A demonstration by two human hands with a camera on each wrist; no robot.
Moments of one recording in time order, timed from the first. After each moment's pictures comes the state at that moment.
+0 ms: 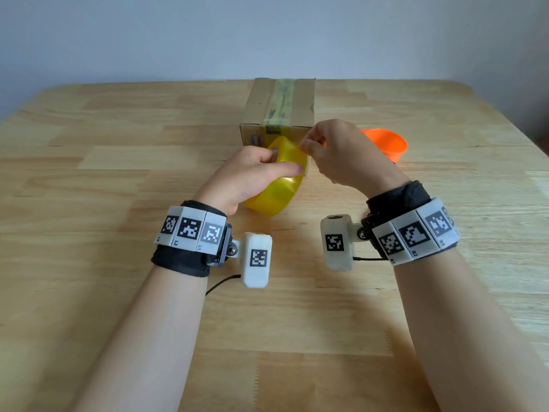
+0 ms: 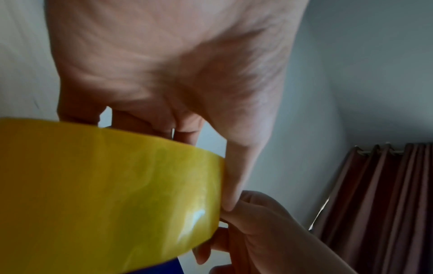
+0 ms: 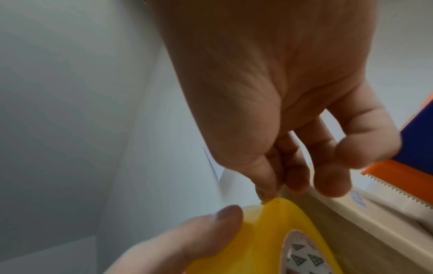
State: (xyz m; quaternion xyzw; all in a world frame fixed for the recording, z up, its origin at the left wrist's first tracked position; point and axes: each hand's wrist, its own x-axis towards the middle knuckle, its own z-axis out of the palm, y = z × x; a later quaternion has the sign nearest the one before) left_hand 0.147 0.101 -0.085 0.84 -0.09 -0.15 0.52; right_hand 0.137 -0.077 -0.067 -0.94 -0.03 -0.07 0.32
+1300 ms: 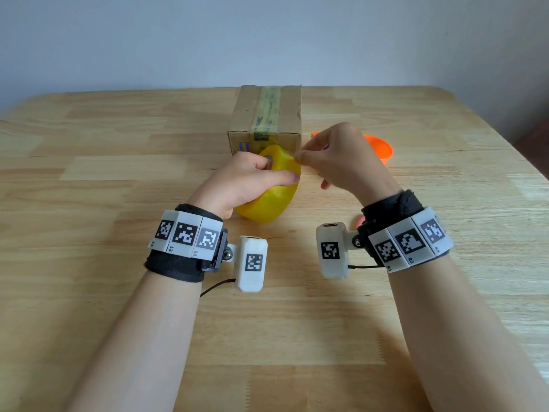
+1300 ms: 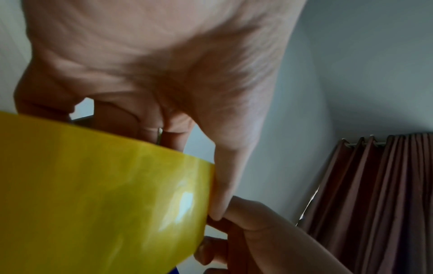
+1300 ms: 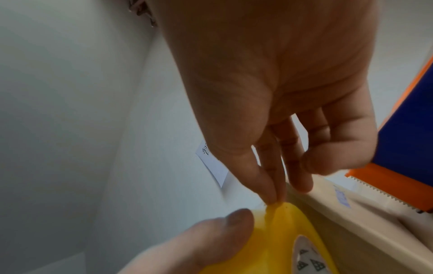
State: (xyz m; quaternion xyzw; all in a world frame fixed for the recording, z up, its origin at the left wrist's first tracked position) left_hand 0.155 0.088 -0.083 0.85 -0.08 -0.16 0.49; right_hand 0.129 -0.088 -0.063 -0.92 0.04 -0.07 0.39
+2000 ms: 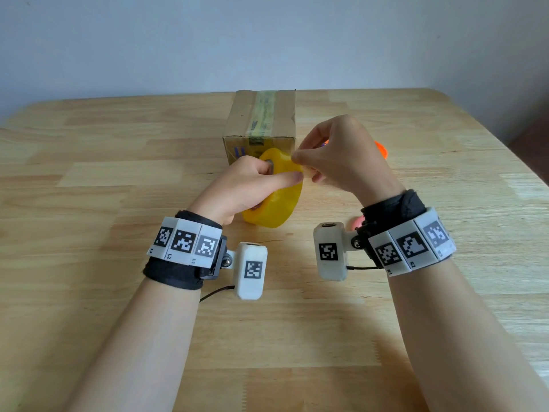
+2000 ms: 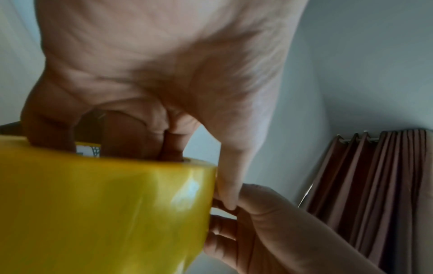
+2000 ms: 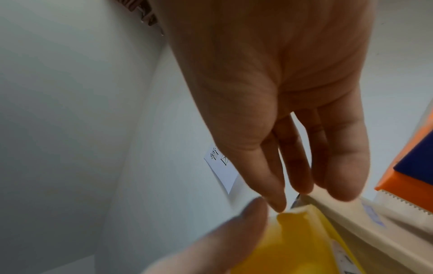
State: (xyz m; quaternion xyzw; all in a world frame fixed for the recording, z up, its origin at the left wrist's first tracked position) left_hand 0.147 0.080 -0.080 0.84 -0.10 -0.18 0.50; right_hand 0.117 -0.089 -0.047 -0.91 0.03 -0.11 0.40
